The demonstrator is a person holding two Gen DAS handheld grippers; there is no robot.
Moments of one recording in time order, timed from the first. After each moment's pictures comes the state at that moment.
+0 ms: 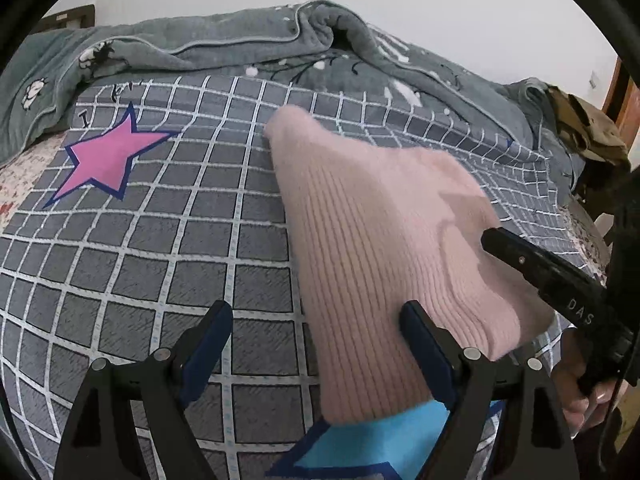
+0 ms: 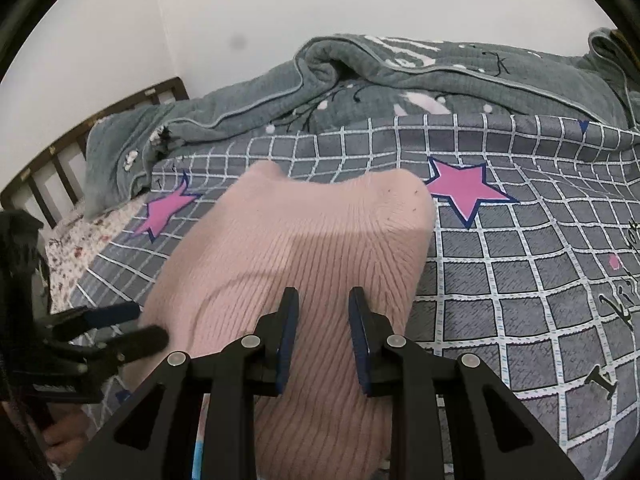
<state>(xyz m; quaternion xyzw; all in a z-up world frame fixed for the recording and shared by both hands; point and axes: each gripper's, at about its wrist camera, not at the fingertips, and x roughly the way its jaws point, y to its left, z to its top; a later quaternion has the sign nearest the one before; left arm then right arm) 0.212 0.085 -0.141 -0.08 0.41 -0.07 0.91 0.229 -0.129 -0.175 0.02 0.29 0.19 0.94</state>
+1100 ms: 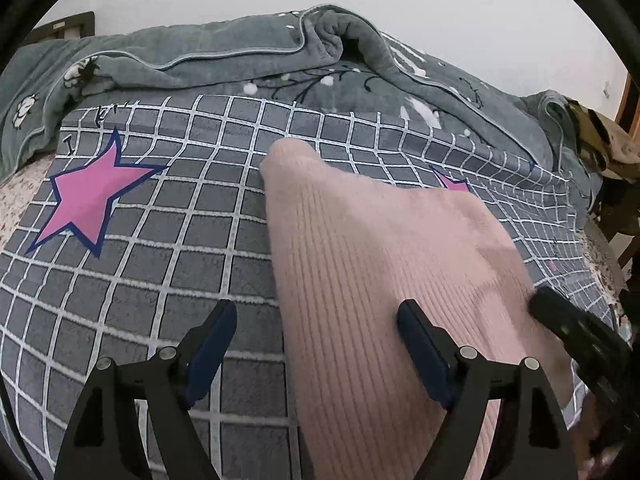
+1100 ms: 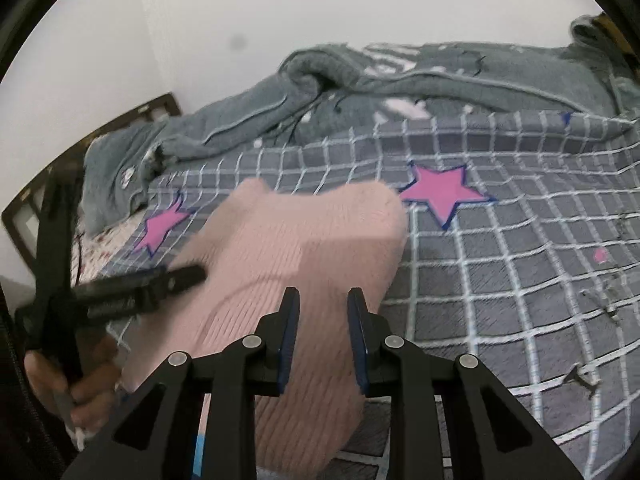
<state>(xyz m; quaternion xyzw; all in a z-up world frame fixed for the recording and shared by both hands) 0.268 0.078 -0.137 -0.08 0.40 -0.05 0.91 0.231 -0.146 -0.169 0.04 0.29 0.14 0.95</state>
